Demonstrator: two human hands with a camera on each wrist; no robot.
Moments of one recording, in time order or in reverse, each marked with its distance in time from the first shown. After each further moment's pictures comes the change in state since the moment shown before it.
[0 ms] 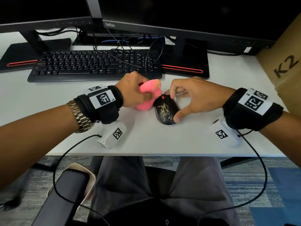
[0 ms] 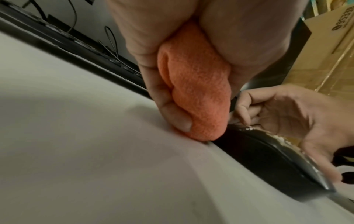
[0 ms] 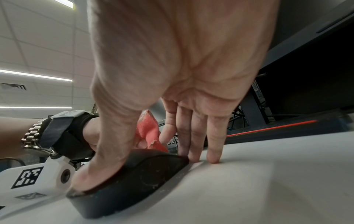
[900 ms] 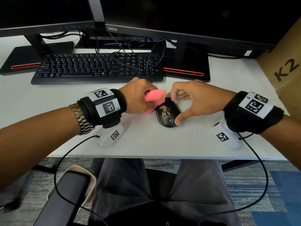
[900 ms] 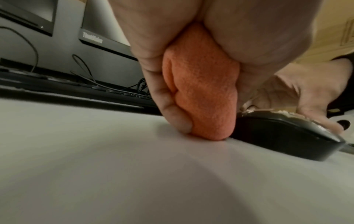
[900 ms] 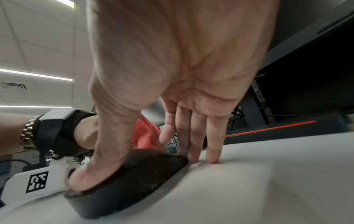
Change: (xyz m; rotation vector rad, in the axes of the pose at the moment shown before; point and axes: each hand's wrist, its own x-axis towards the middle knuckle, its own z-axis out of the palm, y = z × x) left_hand -0.009 0.014 0.000 0.216 -0.089 0.163; right_hand -0.001 -0.002 -0.001 0.015 -0.019 0.011
